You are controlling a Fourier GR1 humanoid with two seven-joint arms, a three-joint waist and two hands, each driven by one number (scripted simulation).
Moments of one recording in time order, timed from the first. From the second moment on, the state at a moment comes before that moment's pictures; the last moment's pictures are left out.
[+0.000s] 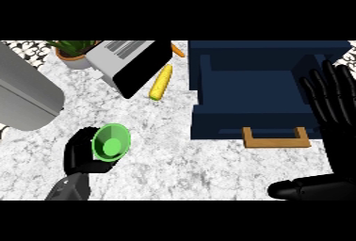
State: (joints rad) left arm -0.32 0.16 0.16 -0.52 0.32 -0.18 -1.01; right arm -0.11 -0.09 -0.06 -2.09 -0.16 0.13 0.19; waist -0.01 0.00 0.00
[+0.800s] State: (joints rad) left arm -0.28 0.12 0.01 -1.12 0.34 -0.17 -0.68; right arm -0.09 -0.09 -0.07 -2.09 -0.16 0.13 0.20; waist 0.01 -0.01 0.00
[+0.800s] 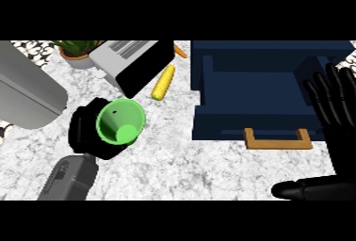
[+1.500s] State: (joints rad) left arm -0.54 0.05 -0.03 -1.39 0.31 0.07 -0.28; right arm -0.08 -0.10 -0.08 -2.09 -0.17 0.14 0.18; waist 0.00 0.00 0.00
